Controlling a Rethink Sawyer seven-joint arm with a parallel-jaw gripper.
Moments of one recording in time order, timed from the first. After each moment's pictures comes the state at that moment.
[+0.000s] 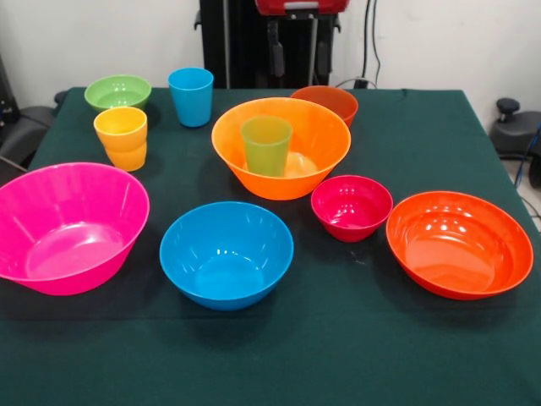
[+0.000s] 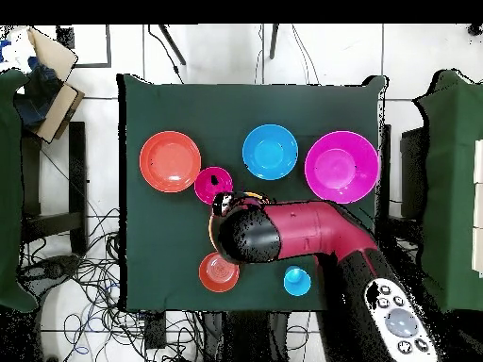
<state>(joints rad) -0.66 -0.99 0.55 1.99 -0.35 0.51 2.03</state>
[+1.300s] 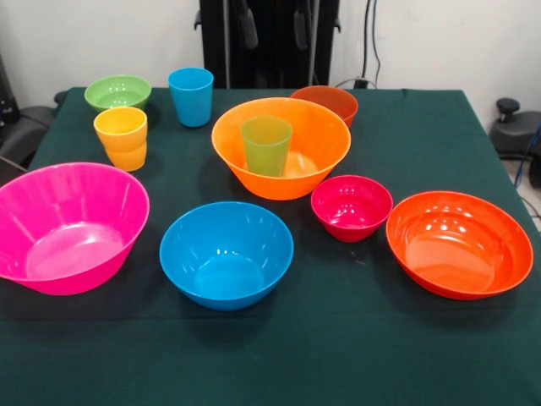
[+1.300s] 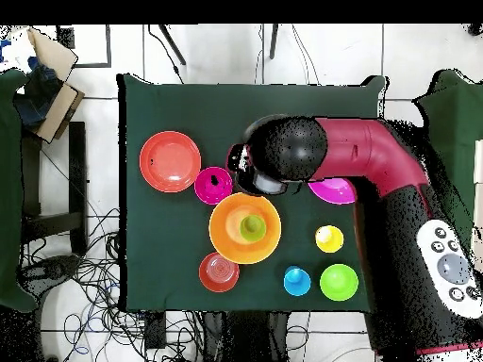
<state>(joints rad) -0.70 -0.86 0.66 1.60 -0.31 1.05 2.03</state>
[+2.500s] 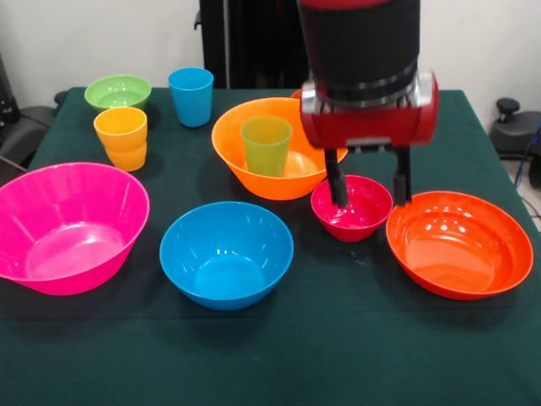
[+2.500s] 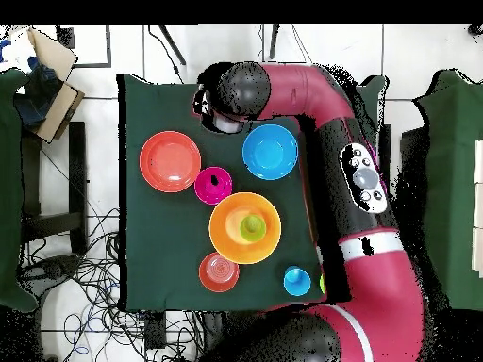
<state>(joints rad) -0.49 -0.49 0.65 1.12 -0.40 1.05 2.03</state>
